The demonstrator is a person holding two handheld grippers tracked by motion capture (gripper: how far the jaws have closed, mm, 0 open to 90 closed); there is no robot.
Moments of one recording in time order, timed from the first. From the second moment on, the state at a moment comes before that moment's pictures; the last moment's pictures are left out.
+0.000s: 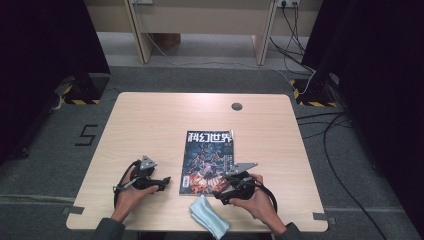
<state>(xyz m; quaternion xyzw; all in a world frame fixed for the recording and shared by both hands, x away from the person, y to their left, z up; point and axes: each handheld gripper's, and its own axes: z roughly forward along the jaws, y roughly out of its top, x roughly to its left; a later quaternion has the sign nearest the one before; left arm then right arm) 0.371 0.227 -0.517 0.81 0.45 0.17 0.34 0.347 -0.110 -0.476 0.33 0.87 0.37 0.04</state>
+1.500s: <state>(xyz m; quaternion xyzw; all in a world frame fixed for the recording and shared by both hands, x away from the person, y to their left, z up) 0.373 0.231 -0.520 0.80 0.45 0.18 0.35 0.306 -0.078 -0.498 0.22 0.92 0.33 -0.01</state>
